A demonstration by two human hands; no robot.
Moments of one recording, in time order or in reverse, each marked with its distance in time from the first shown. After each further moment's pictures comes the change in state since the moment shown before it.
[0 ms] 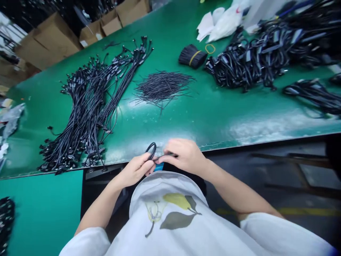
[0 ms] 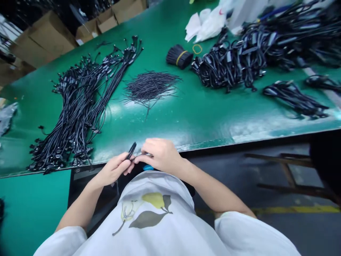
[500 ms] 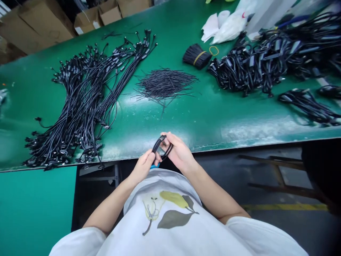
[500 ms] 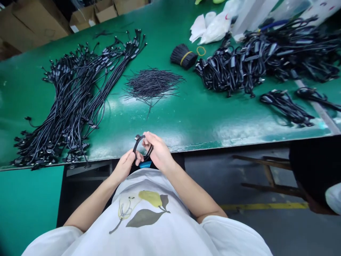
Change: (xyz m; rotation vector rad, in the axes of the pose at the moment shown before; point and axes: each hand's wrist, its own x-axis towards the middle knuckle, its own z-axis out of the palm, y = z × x) left_hand 0.028 -0.056 0.033 -0.291 0.285 0.103; right_hand 0.013 0.001 0.056 1.261 0.440 0.831
